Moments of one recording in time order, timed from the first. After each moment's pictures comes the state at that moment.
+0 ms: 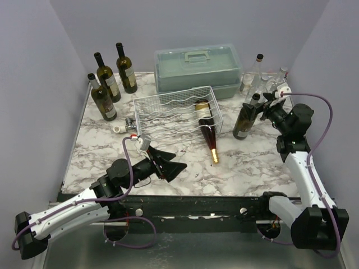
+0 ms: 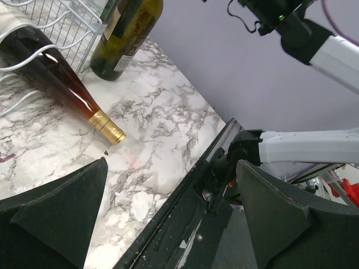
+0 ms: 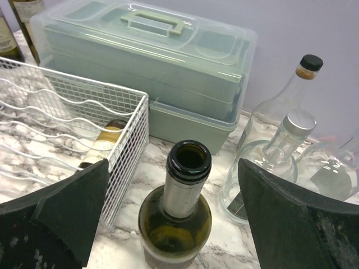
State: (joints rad) left arm -1.01 0.49 0.35 0.18 -0.02 -0.66; right arm -0.07 1.02 0.70 0.36 -0.53 -0.11
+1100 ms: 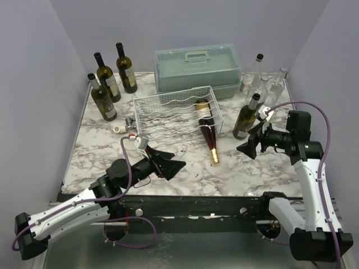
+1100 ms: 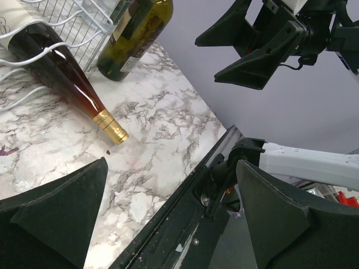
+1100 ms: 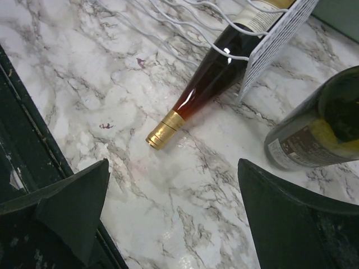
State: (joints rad) left arm -1.01 0.48 0.36 0.15 -0.05 -0.70; right arm -0.07 0.87 0.94 -0.81 -0.87 -0.55
